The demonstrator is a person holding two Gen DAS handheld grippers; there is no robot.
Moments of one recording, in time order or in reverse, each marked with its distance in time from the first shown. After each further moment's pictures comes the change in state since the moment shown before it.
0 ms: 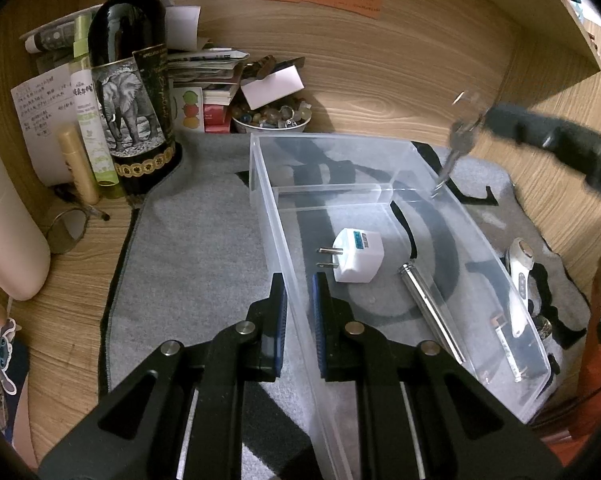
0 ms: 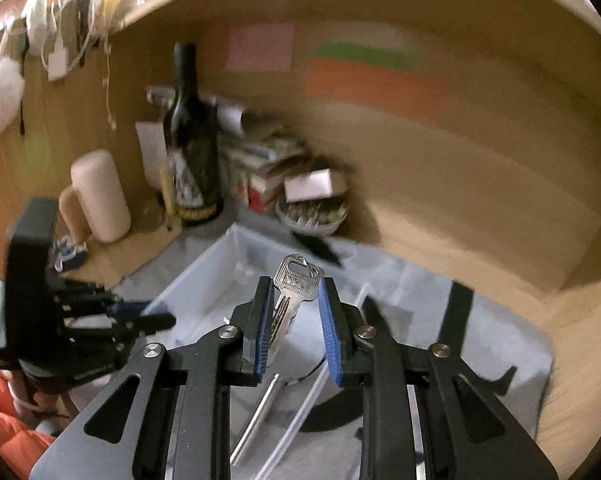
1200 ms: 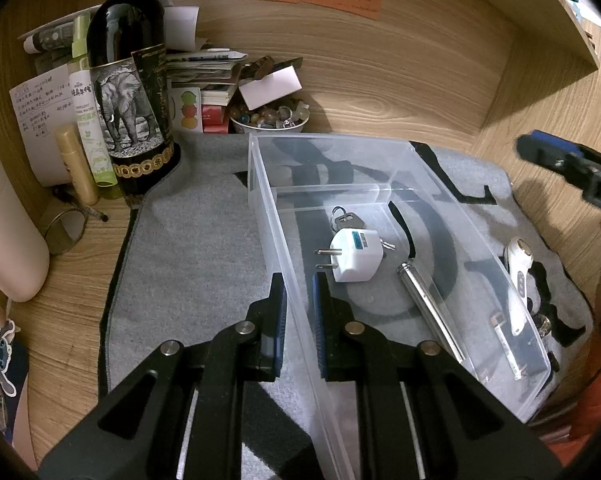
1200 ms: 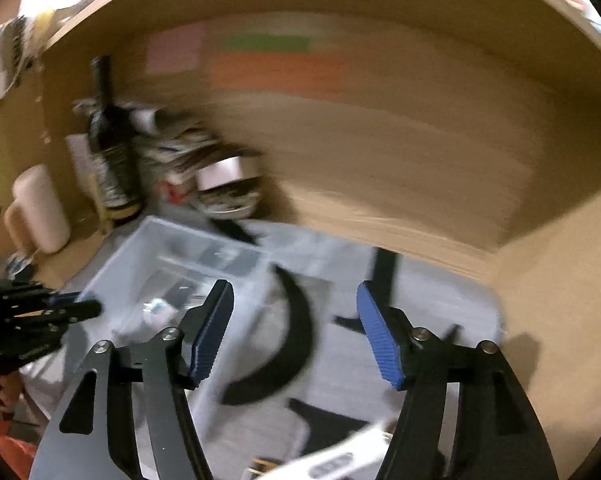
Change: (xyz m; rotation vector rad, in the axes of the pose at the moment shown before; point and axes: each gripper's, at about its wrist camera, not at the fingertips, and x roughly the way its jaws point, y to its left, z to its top) left arm 0.001 0.000 -0.001 0.002 -0.004 -0.005; right arm -0.038 -0.055 -0.024 0.141 -0.005 -0.246
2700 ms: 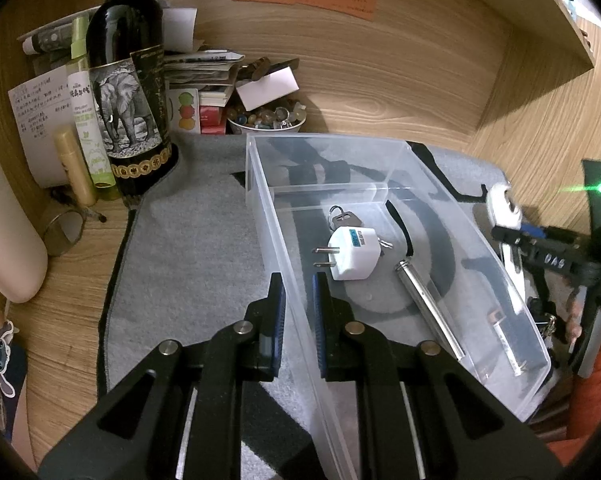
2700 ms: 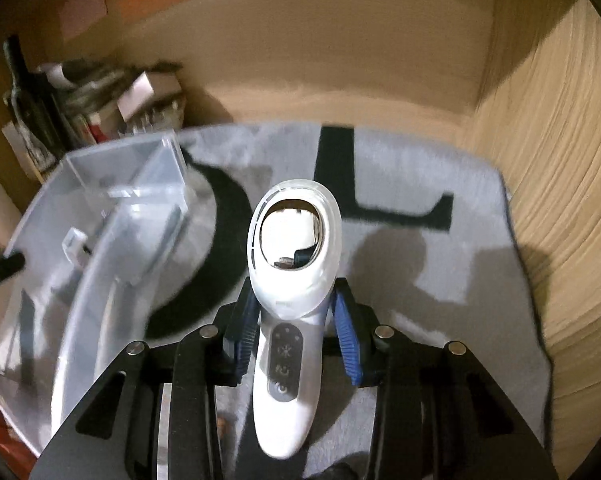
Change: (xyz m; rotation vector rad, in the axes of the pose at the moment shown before) left arm -0.003 0.000 -0.002 0.001 -0.006 -0.012; right arm 0.051 -0.046 -0.059 0.201 0.224 -0.012
